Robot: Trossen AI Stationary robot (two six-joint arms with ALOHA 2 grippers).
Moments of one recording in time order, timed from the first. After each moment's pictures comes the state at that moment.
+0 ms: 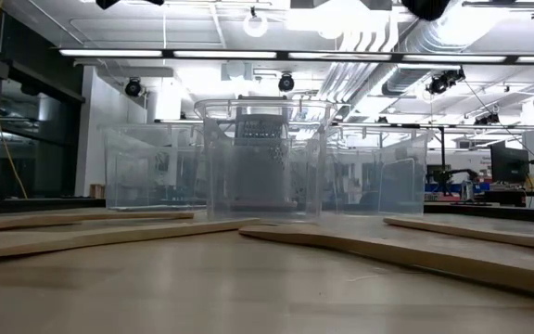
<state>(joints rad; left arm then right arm) 0.08 0.94 1.31 -0.91 -0.27 -0.44 0.02 0.89 0.94 -0.34 -0.33 0.53</state>
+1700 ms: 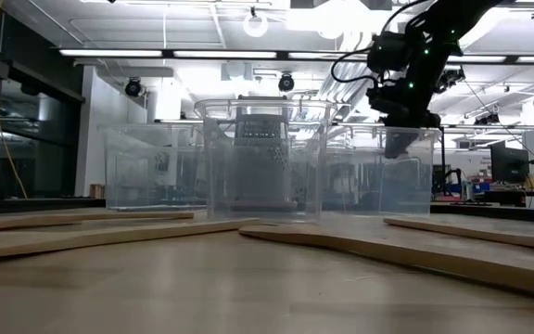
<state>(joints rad) 0.08 0.94 1.31 -0.75 -0.39 -0.53 -0.68 1.34 0.94 -0.67 0.10 0.13</state>
